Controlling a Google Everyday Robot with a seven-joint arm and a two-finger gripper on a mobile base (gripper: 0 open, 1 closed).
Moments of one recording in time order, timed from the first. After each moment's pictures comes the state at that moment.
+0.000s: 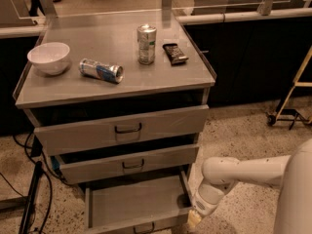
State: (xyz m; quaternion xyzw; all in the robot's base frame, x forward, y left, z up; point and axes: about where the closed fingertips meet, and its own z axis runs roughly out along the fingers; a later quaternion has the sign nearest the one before) arm 0.381 -0.144 0.392 0.38 -0.90 -0.19 0.08
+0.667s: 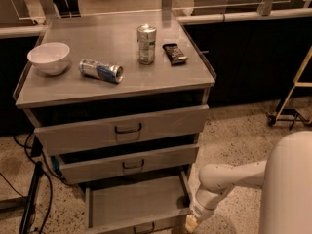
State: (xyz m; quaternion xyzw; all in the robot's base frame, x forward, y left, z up) arm 0.376 -0.139 0.348 0.35 -0.91 -0.19 0.10
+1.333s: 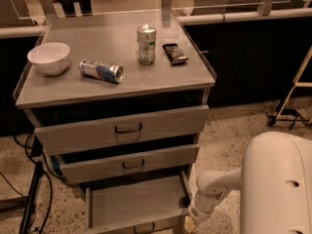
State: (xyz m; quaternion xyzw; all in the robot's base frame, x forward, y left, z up) arm 0.392 -0.144 0.280 0.31 -0.93 -0.19 0.10
